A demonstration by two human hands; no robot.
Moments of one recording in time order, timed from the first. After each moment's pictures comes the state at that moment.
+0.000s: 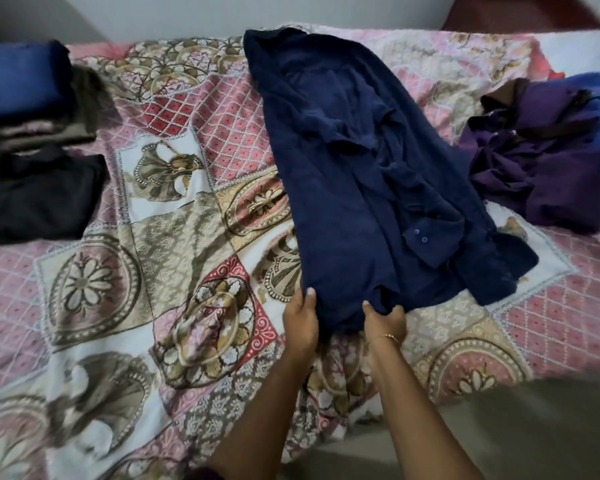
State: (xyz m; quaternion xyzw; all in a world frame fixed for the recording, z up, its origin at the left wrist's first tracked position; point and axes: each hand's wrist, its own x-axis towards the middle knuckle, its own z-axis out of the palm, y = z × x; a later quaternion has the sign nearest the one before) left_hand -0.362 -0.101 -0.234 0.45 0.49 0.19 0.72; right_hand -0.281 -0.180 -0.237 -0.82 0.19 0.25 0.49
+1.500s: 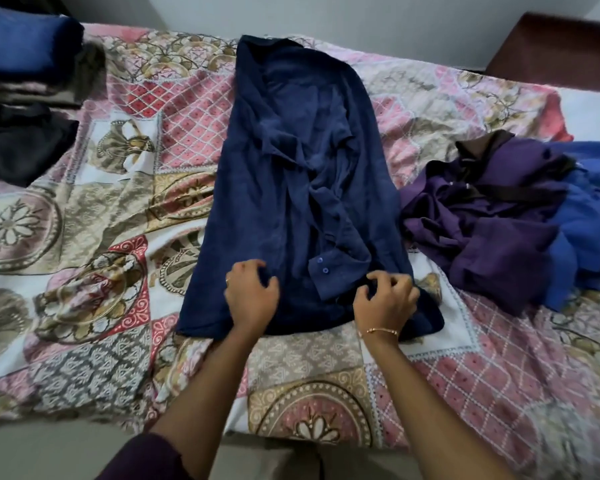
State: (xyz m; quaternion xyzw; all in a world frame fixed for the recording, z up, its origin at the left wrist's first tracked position) left_hand -0.219 -0.165 -0.196 0.69 0.65 0.14 0.29; right_hand -0.069 -0.273 -0.205 -0.93 -0.26 -0.01 0.27
